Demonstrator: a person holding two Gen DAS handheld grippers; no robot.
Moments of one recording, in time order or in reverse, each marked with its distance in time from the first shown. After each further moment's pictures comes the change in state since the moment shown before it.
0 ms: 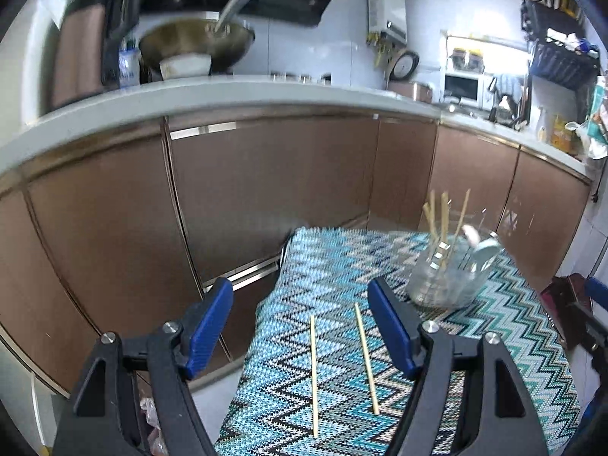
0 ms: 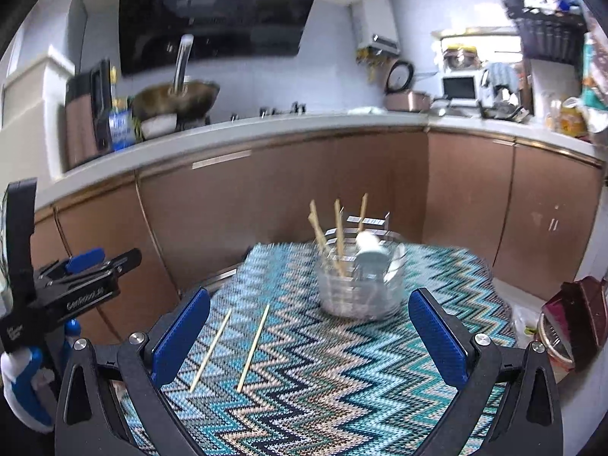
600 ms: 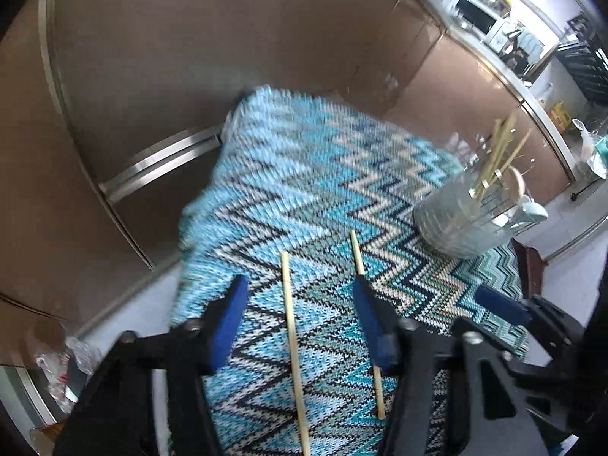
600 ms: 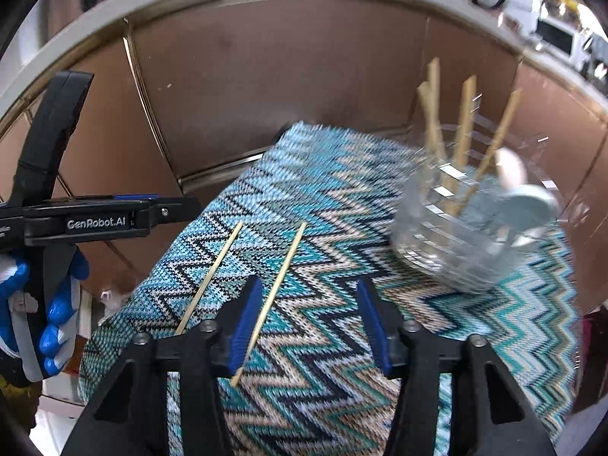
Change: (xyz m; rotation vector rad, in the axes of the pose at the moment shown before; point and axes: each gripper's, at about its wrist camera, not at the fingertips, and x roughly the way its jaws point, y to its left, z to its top) left arm 0.194 0.031 -0.020 -0.141 0.562 -0.310; right arm 0.196 0.050 -0.021 -0.154 0.480 0.136
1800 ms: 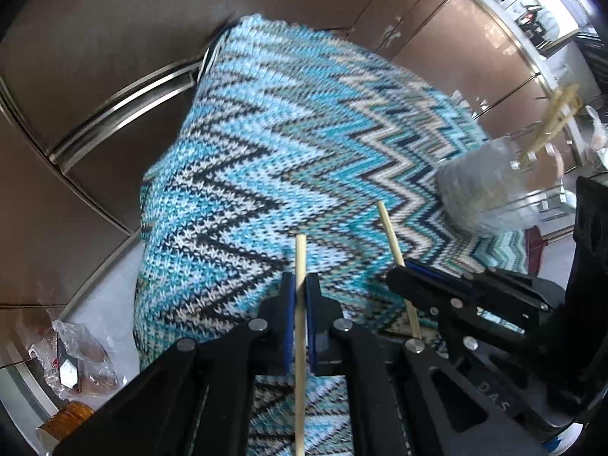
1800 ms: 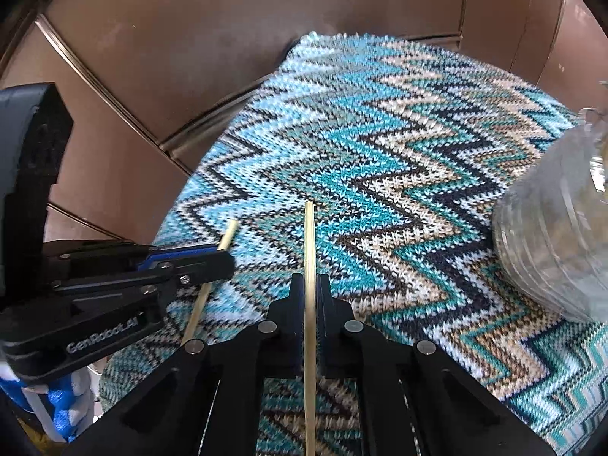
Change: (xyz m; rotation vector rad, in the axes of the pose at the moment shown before) left arm 0.048 0.000 0.011 -0.002 0.169 -0.037; right arm 0.101 -0.001 0.037 0.085 0.254 0.122
